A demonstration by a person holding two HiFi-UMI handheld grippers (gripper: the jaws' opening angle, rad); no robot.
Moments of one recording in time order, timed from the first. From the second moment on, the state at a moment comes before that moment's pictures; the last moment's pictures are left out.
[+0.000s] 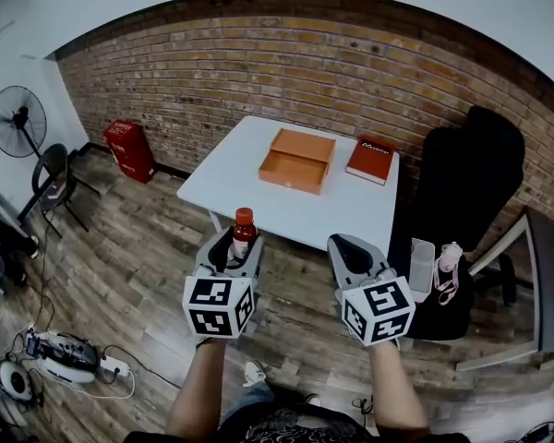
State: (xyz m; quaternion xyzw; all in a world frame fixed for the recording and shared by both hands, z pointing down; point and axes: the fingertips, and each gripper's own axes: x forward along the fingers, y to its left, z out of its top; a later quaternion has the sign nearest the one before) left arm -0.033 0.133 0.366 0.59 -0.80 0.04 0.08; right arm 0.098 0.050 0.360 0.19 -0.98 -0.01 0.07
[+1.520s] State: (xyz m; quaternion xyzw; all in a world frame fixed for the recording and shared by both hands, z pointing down) left arm -0.184 0.033 0.385 0.68 -0.72 0.05 0.10; right arm -0.041 -0.021 0.366 0.29 -0.95 0.01 0.09
